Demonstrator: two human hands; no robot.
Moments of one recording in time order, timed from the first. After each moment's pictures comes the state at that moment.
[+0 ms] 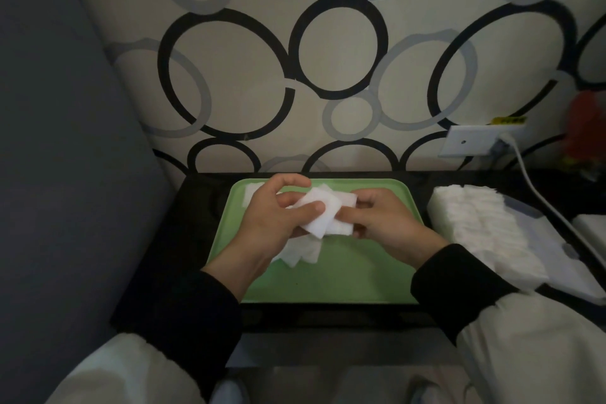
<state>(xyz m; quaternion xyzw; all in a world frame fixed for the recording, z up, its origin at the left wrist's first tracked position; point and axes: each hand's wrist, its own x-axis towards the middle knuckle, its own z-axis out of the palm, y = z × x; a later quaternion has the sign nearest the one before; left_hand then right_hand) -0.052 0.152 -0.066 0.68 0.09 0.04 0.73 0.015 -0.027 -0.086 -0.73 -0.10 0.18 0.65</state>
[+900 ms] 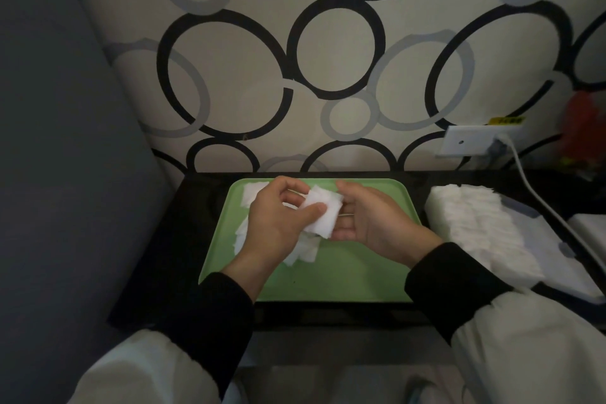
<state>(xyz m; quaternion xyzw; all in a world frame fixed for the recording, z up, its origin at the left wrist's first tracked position) -0.045 0.138 -0.081 0.77 0.11 0.15 0.60 0.008 -0.016 -0.073 -0.61 -0.07 0.28 0.74</state>
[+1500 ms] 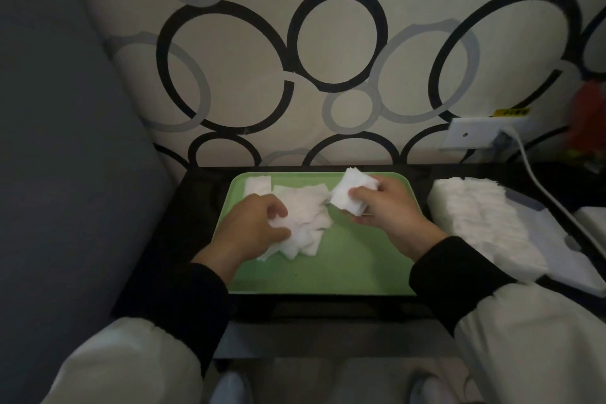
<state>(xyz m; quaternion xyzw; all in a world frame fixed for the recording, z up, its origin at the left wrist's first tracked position) -0.044 0.193 -0.099 0.95 0.09 -0.01 0.29 0.016 -0.030 -0.084 -0.71 -0.01 0.13 0.69</state>
